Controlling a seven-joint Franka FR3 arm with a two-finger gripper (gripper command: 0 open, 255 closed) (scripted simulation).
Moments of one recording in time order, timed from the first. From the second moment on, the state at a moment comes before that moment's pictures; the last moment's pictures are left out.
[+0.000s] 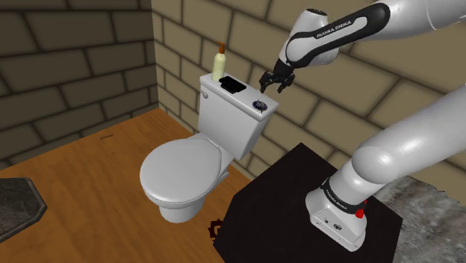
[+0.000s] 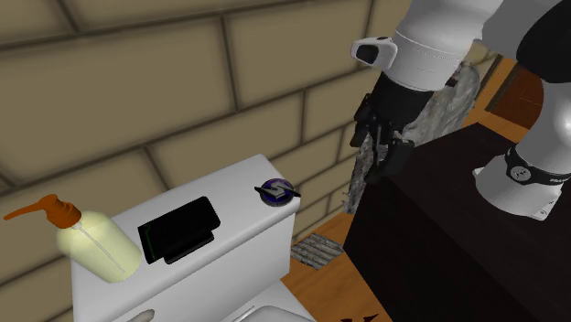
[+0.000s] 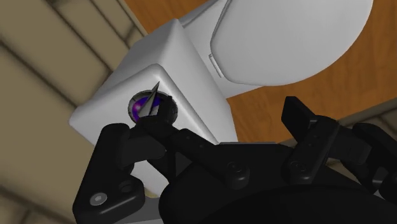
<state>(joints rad) -0.18 -0.25 -0.08 -2.56 -0.05 2.50 0.19</state>
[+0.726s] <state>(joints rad) -0.24 0.17 -0.13 -2.42 -0.06 2.79 0.20</state>
